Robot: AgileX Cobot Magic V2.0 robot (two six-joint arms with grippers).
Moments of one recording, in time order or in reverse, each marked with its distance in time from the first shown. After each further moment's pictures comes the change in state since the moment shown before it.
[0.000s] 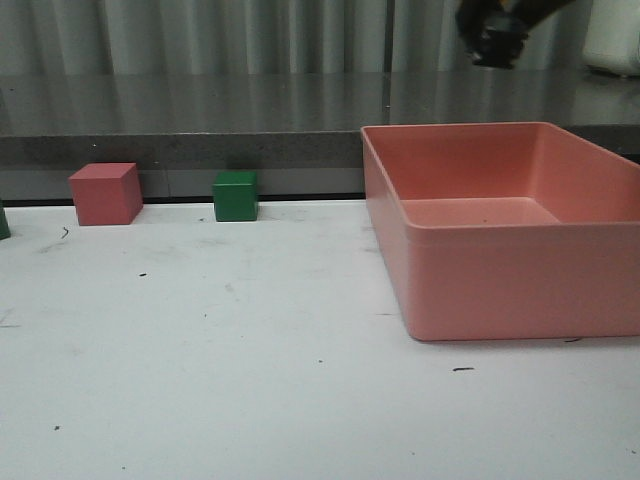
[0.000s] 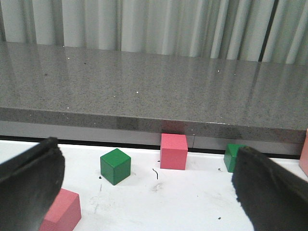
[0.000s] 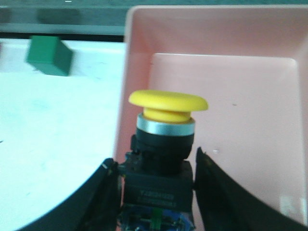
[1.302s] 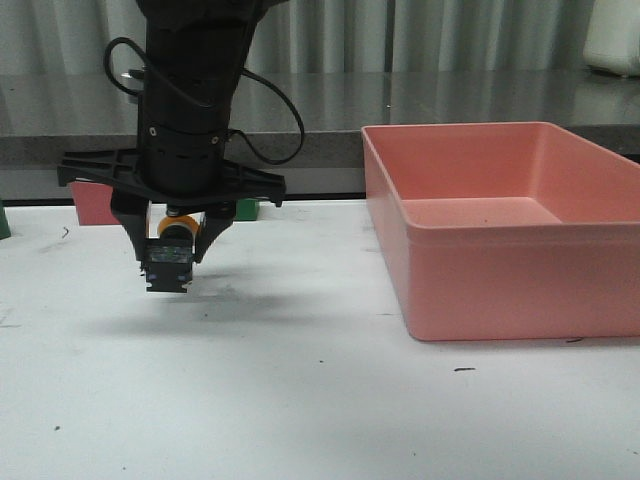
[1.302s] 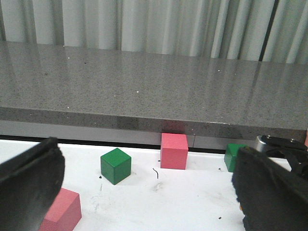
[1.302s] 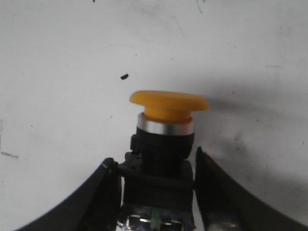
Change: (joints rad) left arm 0.000 0.000 0.000 0.000 0.002 0.000; right arm 0.474 0.750 -0.610 -0.113 0.149 0.491
